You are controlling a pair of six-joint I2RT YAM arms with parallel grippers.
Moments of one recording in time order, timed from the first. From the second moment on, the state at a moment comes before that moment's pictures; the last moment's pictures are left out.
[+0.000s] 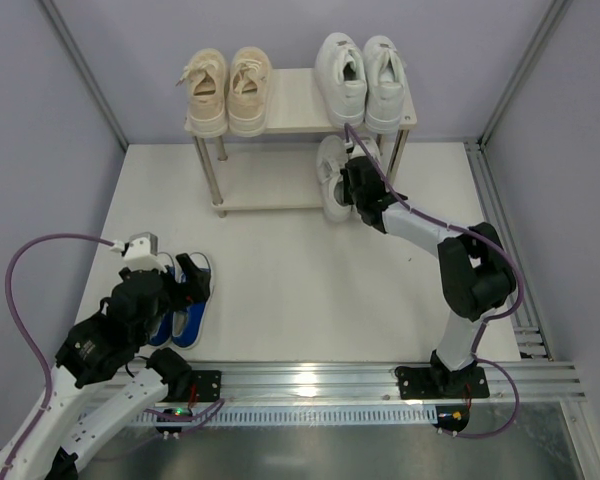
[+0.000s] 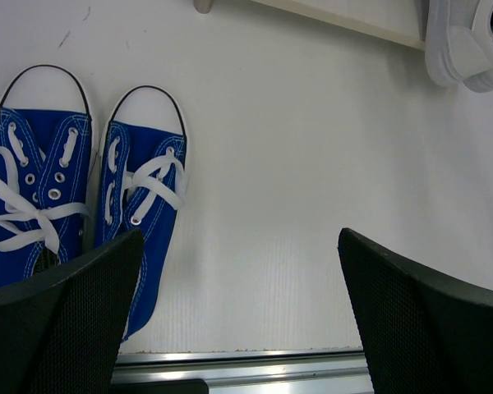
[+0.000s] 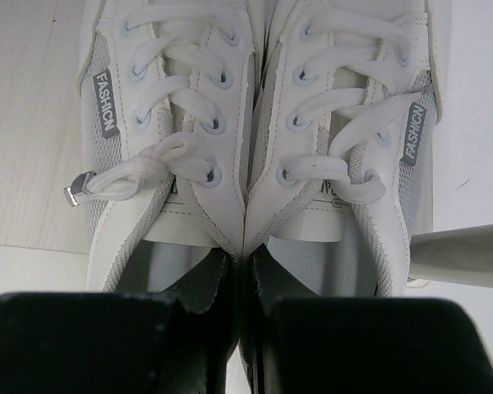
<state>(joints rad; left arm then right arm) -0.65 0.46 0.88 -0.96 -0.46 -0.64 0.46 1.81 1.24 0.07 0.33 0.15</state>
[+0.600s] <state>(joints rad) -0.65 0.47 0.88 -0.96 -0.46 -0.64 0.44 1.81 1.24 0.10 0.27 0.16</state>
